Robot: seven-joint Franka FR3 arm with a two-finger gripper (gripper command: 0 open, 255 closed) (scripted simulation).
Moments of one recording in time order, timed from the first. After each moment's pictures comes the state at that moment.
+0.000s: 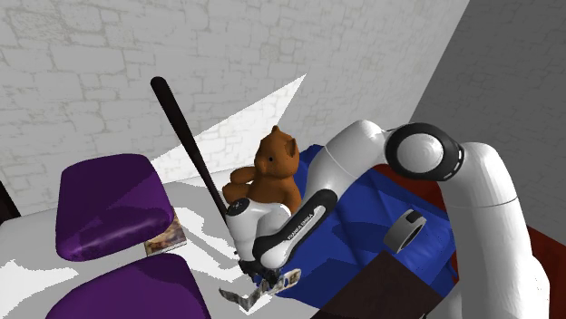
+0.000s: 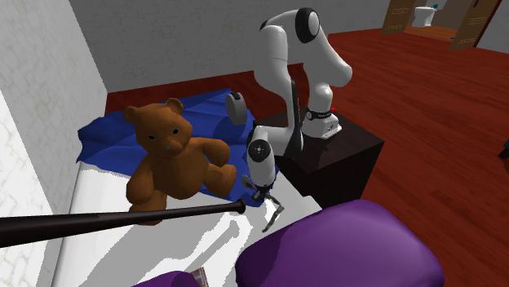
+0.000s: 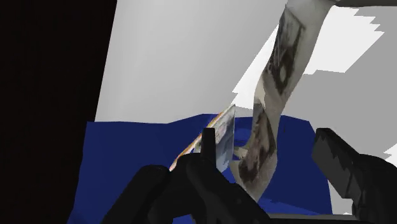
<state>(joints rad) 0.01 0.71 0.46 -2.05 -0.56 2.29 1.99</state>
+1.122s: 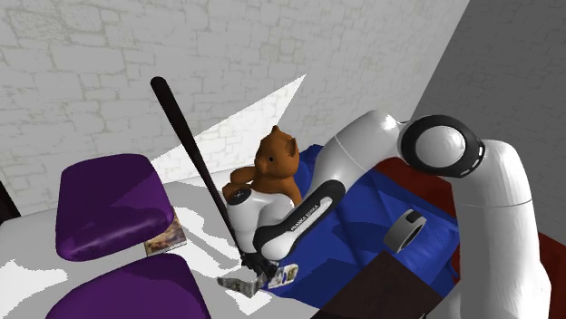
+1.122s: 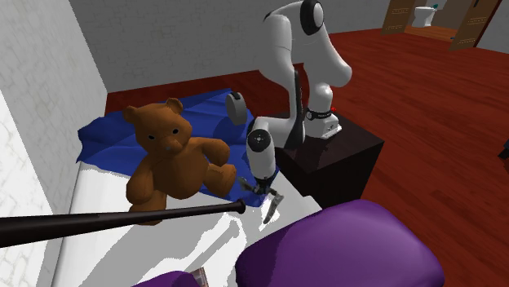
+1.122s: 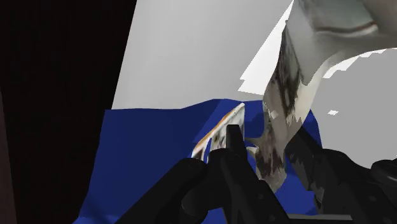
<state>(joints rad) -0.02 0.63 0.50 -2.09 -0.51 2.24 1.96</state>
